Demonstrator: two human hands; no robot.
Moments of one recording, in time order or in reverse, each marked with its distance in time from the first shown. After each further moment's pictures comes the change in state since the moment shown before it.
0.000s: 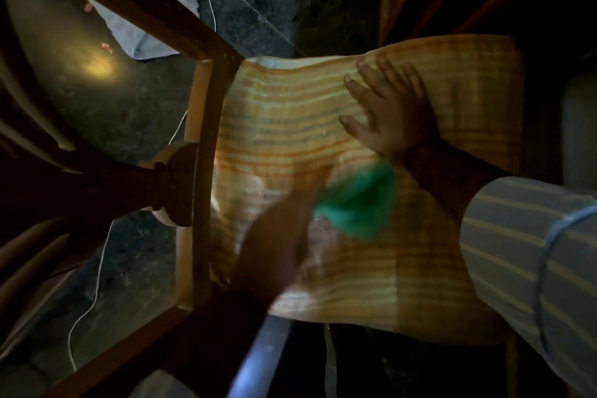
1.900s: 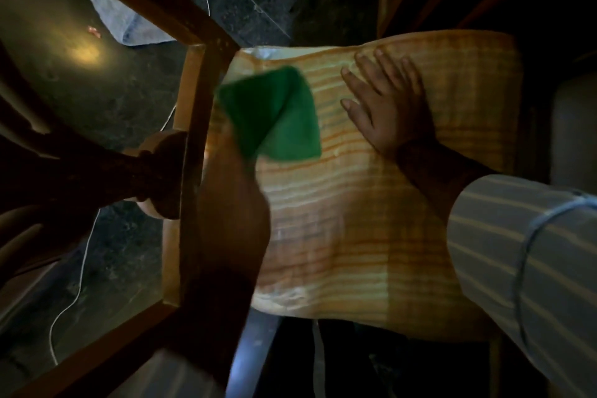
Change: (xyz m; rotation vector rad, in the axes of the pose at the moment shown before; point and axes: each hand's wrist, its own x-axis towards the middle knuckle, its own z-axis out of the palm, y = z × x) left_hand 0.032 0.008 -0.022 0.160 0.467 -0.380; right_hand -0.001 0.001 0.006 -0.040 0.119 -0.004
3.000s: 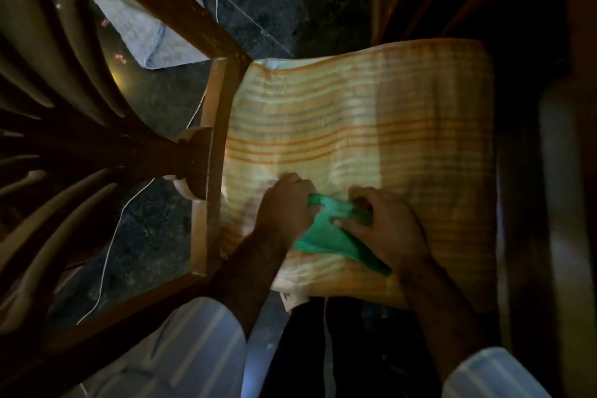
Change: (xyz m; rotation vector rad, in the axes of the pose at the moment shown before) left_hand -0.026 -0.024 0.048 0.141 -0.690 0.238; right_hand -0.167 -0.084 -0.054 0.599 -0.444 0.493
